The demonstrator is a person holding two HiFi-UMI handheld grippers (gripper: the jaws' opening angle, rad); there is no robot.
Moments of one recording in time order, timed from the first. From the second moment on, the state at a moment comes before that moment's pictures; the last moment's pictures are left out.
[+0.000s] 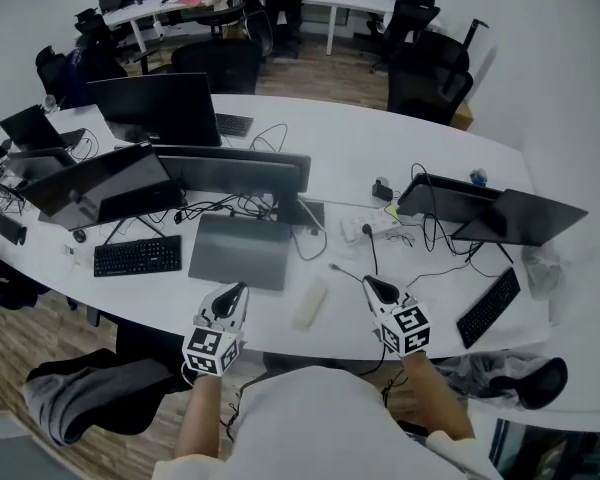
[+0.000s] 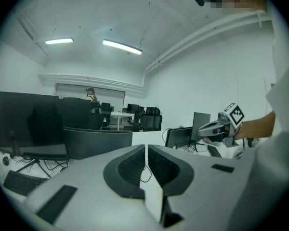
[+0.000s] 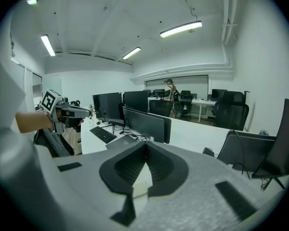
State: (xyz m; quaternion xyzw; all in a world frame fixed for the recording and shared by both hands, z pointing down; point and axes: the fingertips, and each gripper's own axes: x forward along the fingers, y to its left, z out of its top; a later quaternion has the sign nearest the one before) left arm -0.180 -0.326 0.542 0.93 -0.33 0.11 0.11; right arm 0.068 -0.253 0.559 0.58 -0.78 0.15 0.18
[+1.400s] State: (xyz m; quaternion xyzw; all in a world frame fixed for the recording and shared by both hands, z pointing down) left arm -0.049 -0.311 0.661 0.93 -0.18 0.27 0.18; right arm 0.109 -0.221 0.617 0.60 -0.75 0.21 0.20
